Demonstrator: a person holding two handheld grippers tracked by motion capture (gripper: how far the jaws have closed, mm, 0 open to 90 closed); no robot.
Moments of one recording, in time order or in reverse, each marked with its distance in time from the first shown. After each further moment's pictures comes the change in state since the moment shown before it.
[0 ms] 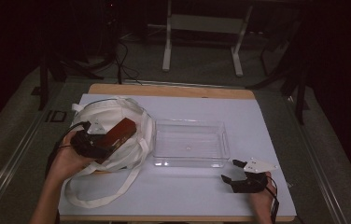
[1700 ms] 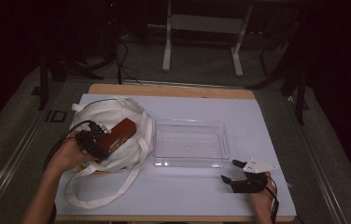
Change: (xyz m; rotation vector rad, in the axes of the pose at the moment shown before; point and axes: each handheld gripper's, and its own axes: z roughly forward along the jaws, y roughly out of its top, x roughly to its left) left arm 0.024 -0.001 0.042 0.355 -0.085 -0.029; right arm 0.000 0.000 0.001 0.004 0.007 -0.007
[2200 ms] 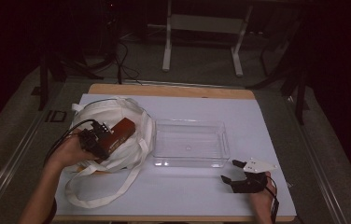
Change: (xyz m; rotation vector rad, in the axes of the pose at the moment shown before) left arm 0.004 0.009 0.005 0.115 -0.032 0.014; right arm 0.000 0.000 0.000 0.002 0.004 0.001
